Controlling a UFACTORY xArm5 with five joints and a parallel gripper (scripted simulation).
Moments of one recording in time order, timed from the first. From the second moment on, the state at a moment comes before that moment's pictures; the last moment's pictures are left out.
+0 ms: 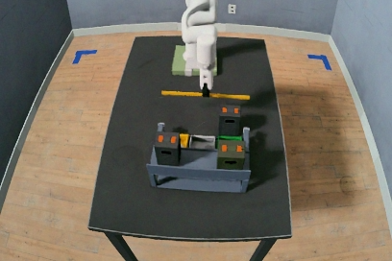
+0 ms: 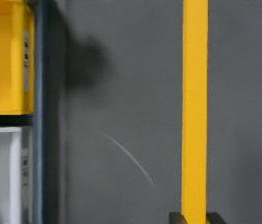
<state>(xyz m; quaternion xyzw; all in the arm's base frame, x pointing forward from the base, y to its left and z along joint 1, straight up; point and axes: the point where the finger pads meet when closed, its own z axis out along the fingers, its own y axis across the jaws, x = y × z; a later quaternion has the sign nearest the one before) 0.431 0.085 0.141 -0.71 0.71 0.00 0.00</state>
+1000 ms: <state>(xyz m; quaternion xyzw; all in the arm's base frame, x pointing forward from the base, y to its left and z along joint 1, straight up) 0.365 0.085 0.141 -0.71 0.71 0.00 0.00</state>
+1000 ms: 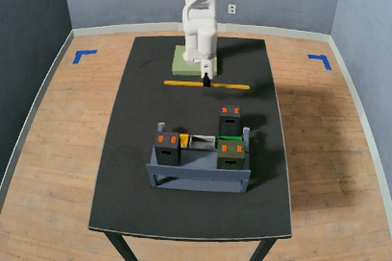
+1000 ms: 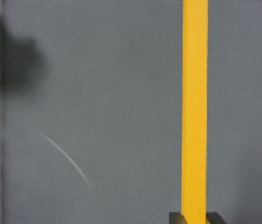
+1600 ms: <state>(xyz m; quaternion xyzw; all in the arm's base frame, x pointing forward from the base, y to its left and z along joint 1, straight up) 0.326 0.085 0.141 -0.71 0.71 0.00 0.00</state>
